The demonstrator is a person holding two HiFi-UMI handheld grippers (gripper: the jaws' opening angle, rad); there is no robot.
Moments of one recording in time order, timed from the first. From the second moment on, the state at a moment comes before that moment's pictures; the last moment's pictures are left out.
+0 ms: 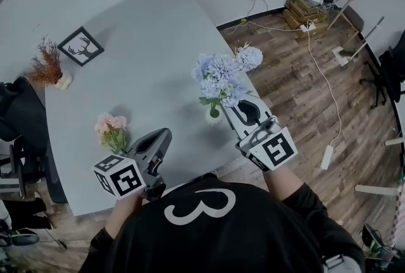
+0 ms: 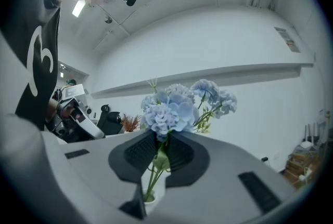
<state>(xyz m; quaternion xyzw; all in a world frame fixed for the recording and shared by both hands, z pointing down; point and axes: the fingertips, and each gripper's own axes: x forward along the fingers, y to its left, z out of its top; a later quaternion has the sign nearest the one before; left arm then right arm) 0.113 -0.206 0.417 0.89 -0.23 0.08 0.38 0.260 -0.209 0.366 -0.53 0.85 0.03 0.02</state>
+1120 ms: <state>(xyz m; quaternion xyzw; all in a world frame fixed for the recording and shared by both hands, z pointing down) 0.041 -0.207 0.387 0.88 -0.31 -0.03 0.36 0.212 -0.242 0.250 -0.46 0.89 0.05 0.05</state>
